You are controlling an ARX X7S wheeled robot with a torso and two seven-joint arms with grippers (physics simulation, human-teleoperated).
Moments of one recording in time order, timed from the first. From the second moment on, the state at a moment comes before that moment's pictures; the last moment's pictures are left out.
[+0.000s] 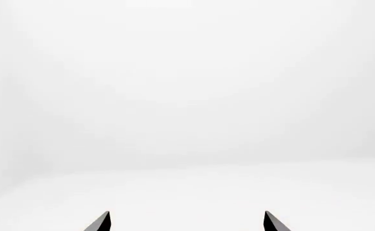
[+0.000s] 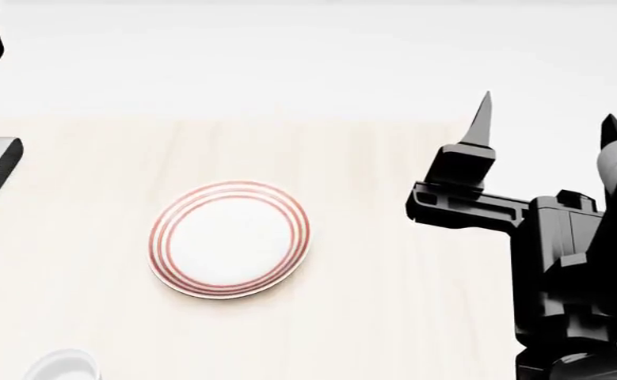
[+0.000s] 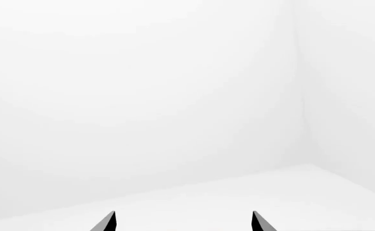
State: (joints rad) left arm -1.20 -0.31 0.02 0.36 -0.37 -1.38 -0.17; right arm 0.57 0.32 0.11 -0.65 0.68 0.89 0.45
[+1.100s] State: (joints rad) left arm -1.14 -0.14 -0.31 0.09 -0.23 -1.39 -0.55; right arm 0.57 0.33 0.11 -0.64 0.70 0.87 0.47
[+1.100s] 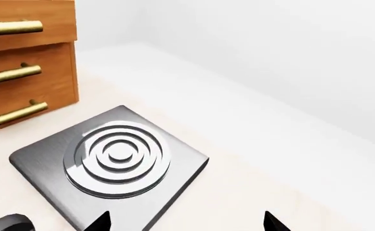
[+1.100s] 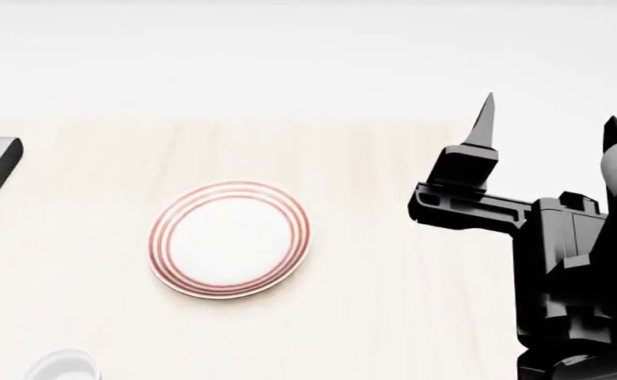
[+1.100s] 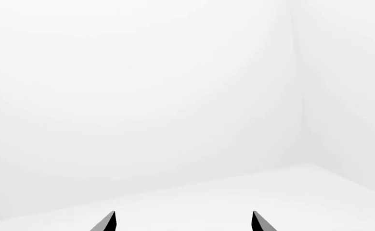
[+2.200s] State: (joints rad) left arm -1.01 -0.09 -0.39 0.18 -0.23 -1.41 -0.64; right arm 0.57 0.35 0.10 -0.64 0.71 0.86 0.48
